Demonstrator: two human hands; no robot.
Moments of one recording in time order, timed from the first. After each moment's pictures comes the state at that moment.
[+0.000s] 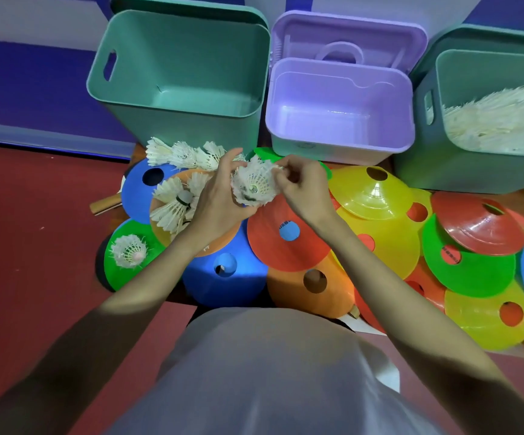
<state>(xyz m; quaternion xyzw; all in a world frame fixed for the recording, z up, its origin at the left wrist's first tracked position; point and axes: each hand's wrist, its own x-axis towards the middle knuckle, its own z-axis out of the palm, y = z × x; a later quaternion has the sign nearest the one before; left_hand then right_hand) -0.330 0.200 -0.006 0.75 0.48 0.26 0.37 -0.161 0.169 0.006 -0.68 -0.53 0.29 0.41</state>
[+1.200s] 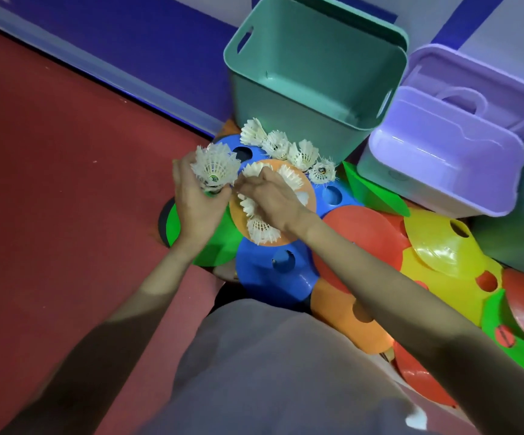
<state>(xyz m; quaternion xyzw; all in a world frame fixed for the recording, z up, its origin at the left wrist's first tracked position) -0.473 0.178 -0.011 0.52 0.69 0.46 0.20 -0.322 0.220 -0.030 -0.42 -0.89 0.16 0.04</state>
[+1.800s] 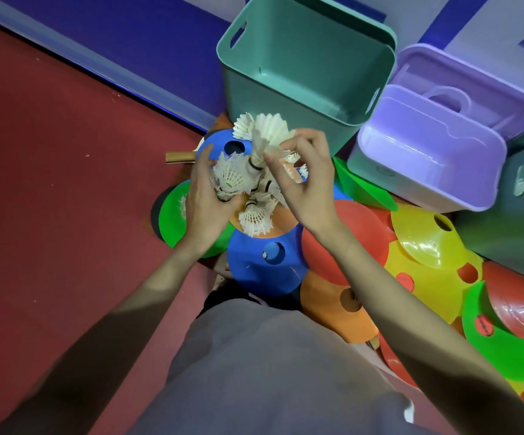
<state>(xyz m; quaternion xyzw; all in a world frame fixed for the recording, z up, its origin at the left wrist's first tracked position) -0.453 0.161 -0.013 0.58 0.65 0.43 0.24 -0.289 0.183 0.047 -0.52 -0.66 0.25 0.49</state>
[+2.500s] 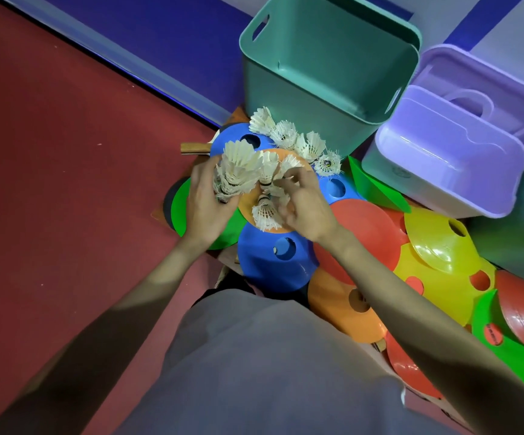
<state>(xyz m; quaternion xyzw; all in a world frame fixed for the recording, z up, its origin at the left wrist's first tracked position) -0.476 0.145 -0.022 0.57 0.68 0.41 0.22 -0.280 0.177 -0.020 -0.53 -0.81 0.23 0.12</state>
